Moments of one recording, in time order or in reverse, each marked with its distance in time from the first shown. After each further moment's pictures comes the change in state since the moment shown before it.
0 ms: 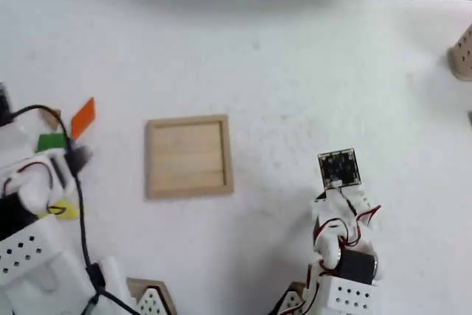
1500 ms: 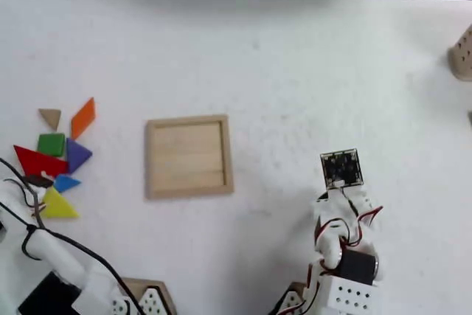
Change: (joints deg) left arm -19.8 33.9 10.0 -22.3 22.7; right arm 1.1 0.0 0.0 0.0 0.1
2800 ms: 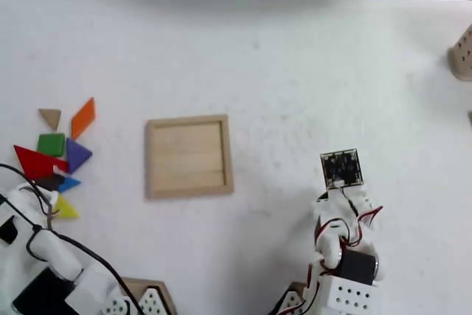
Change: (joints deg) left arm 1.1 2.9 11.2 -17.1 0.7; right arm 0.0 0.0 0.0 0.0 0.0
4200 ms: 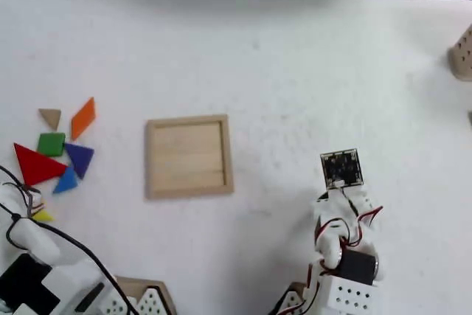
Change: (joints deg) left arm -3.3 10.1 -9.5 0.7 0.2; right arm 0.0 0.0 0.0 0.0 0.0
